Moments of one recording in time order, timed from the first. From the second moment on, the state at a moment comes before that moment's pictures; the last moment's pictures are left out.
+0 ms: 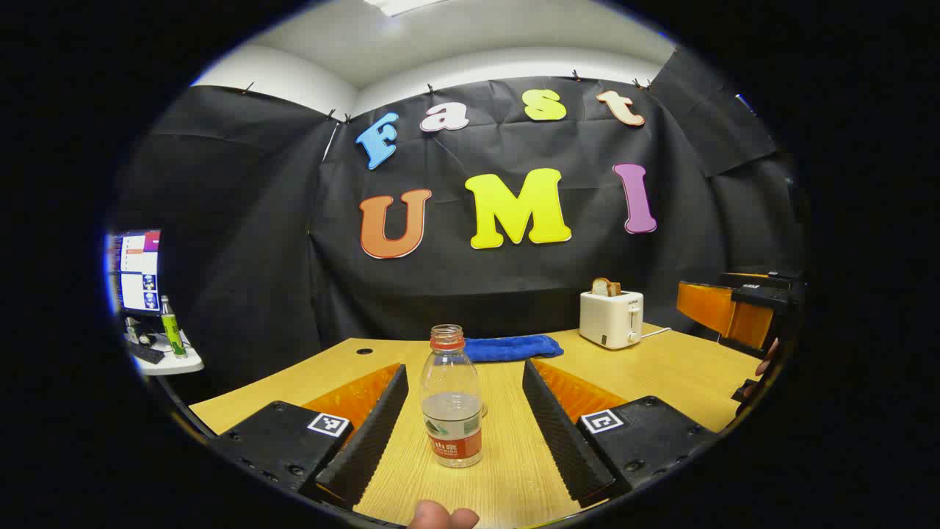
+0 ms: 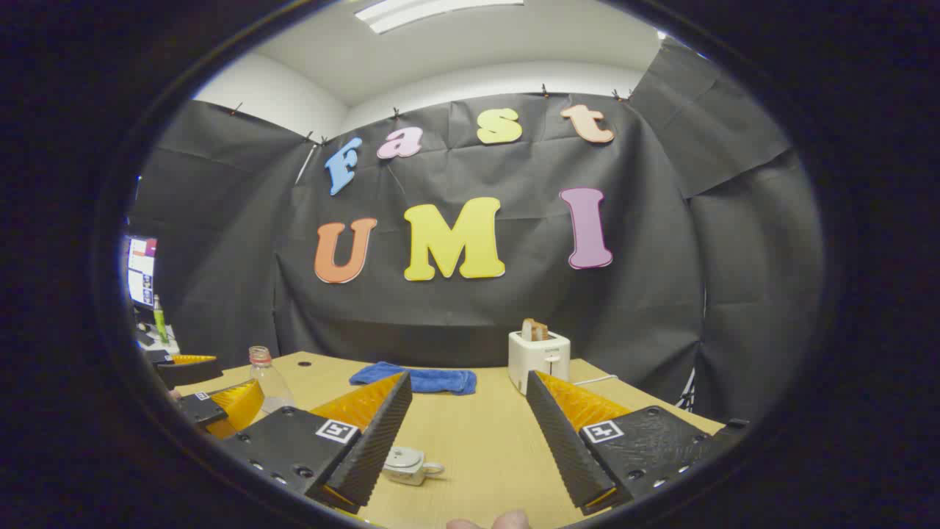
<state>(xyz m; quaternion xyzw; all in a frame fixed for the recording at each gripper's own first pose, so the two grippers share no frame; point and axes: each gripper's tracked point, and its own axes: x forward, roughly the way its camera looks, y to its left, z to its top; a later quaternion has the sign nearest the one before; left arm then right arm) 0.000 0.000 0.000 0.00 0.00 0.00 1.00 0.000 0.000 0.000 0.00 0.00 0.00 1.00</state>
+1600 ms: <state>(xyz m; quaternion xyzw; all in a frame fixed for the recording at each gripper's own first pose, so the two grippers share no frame) -0.002 0.025 0.007 0.00 0.00 0.02 1.00 0.041 0.071 -0.116 -0.02 0.10 0.07 0.99</state>
